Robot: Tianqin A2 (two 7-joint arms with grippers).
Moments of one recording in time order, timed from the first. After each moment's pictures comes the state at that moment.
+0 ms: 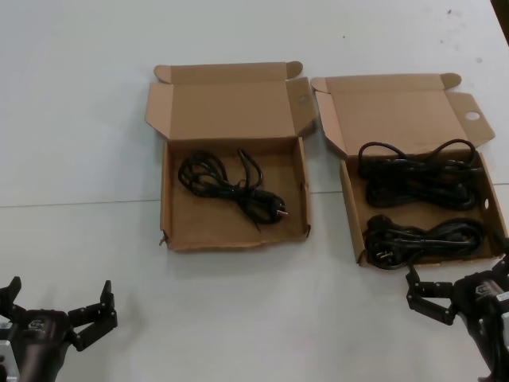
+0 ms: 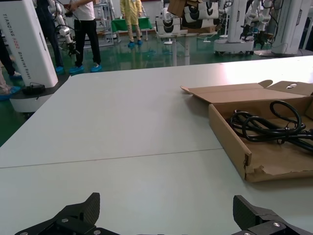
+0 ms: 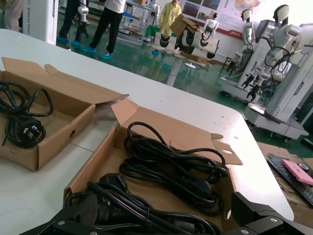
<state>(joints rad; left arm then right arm) 0.00 -0.30 1.60 -1.60 -1.80 0.00 0.00 0.02 0.30 -1.61 1.60 1.79 -0.01 -0.25</state>
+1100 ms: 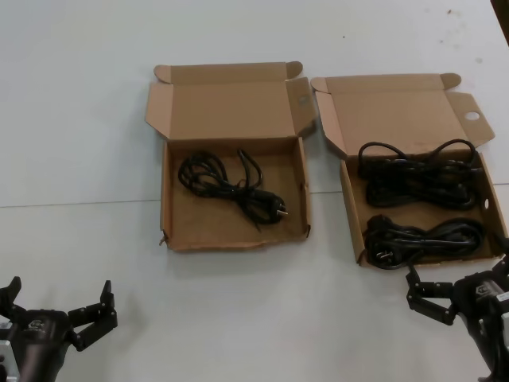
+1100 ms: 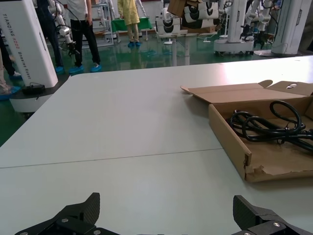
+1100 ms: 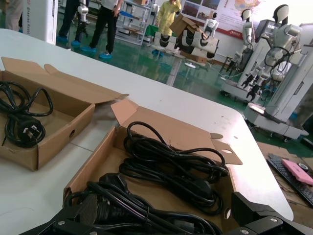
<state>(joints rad) 0.00 -0.30 1.60 -1.60 -1.80 0.00 0.00 0.02 0.30 -1.61 1.60 1.79 -0.01 -0.25</state>
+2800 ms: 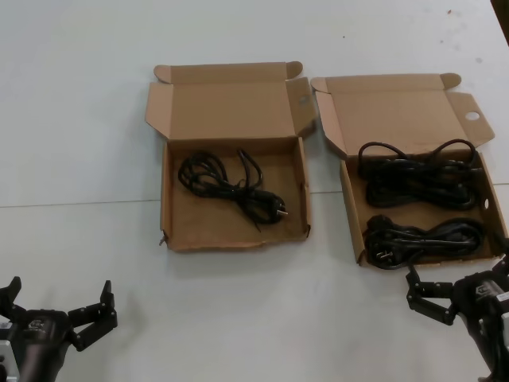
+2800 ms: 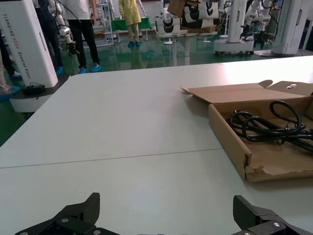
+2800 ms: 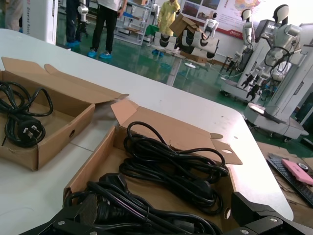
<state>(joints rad) 0.00 -0.30 1.60 -1.60 -1.80 0.00 0.00 0.02 0.30 -1.61 1.60 1.79 -0.01 -0.25</state>
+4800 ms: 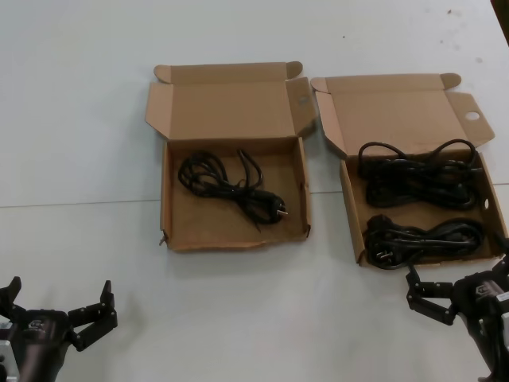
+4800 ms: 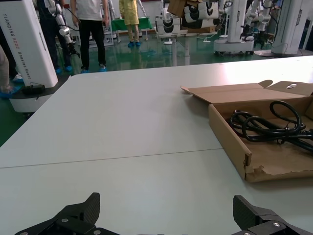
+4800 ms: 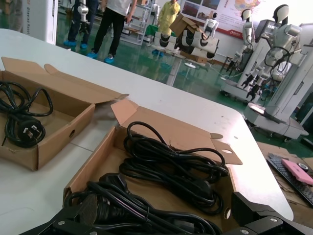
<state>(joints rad) 0.00 -0.30 1.60 -1.60 -1.80 0.00 0.00 0.02 0.30 -1.61 1.60 1.79 -0.01 -0.25</state>
